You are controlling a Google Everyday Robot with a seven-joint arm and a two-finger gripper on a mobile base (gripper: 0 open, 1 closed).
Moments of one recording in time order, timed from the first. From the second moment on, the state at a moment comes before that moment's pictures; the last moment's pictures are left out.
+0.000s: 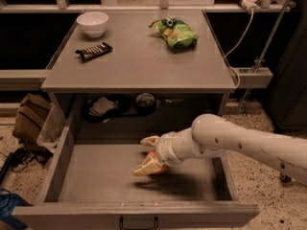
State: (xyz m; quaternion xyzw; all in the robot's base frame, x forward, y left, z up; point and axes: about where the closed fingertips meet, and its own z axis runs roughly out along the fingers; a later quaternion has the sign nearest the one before) arm 0.497 0.024 0.621 -0.58 0.70 0.26 0.33
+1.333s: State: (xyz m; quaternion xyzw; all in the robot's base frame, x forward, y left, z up) arm 0.497 0.024 0.621 -0.58 0.70 0.26 0.33
